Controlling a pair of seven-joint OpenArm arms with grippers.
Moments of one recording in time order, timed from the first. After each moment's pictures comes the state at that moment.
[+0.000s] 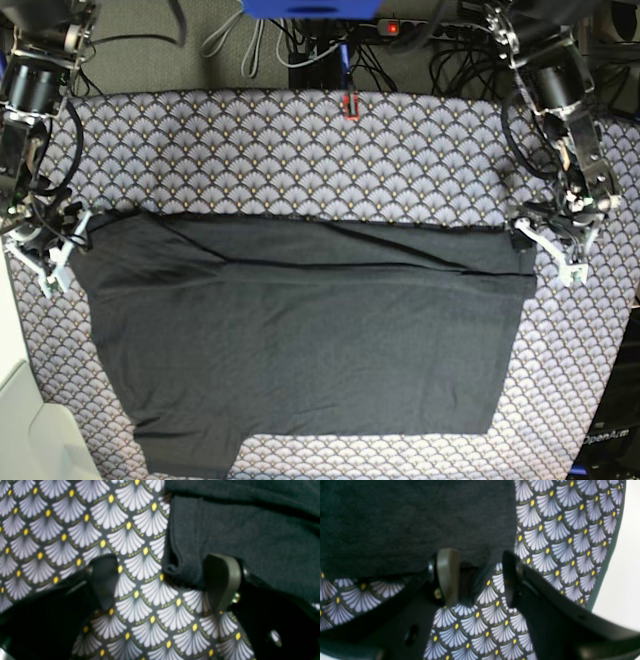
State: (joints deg) left arm -9.9 -12.2 -28.2 68.3 -1.2 -24.0 40.1; right arm 8.2 23.1 21.5 73.3 1.7 40.0 -44.6
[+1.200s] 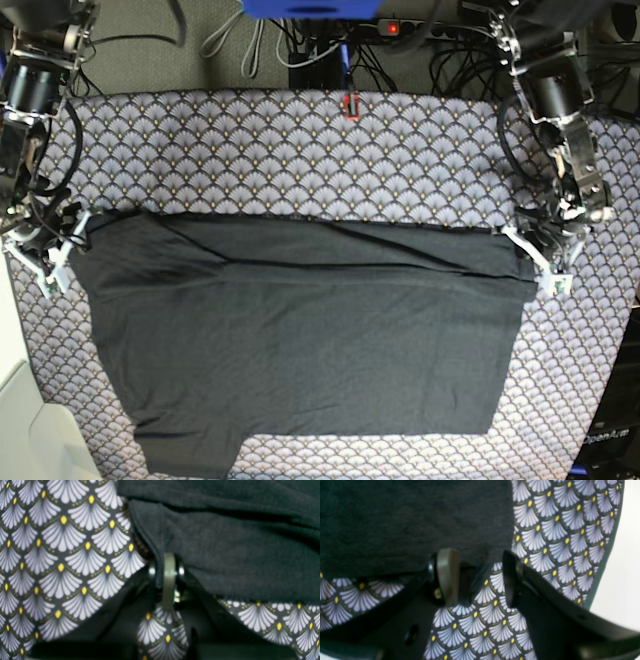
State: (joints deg) left arm -11.3 -13.0 -24.6 65.4 -2.6 -25.1 39.0; right arm 8.2 23.2 21.7 73.3 1.7 40.0 -44.6
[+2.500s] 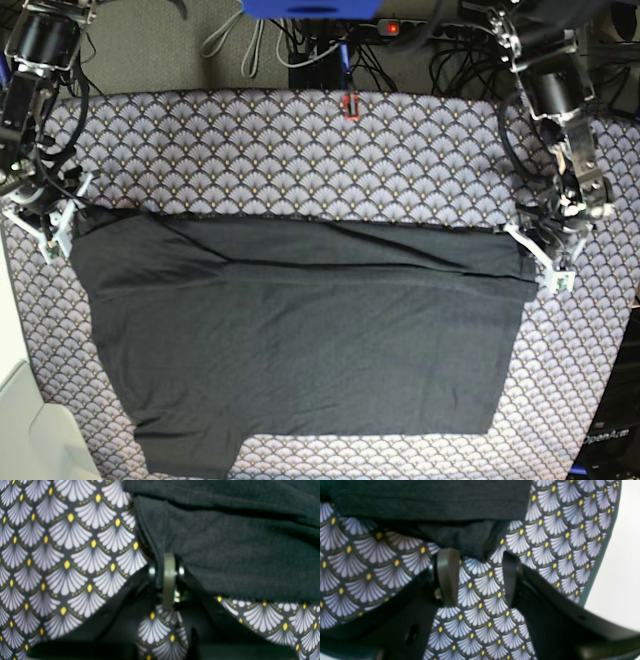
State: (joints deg) left arm -10.3 -13.2 -24.6 66.0 -2.5 -24.7 37.9; right arm -2.9 20.3 25.3 86.6 1.7 40.0 -47.5
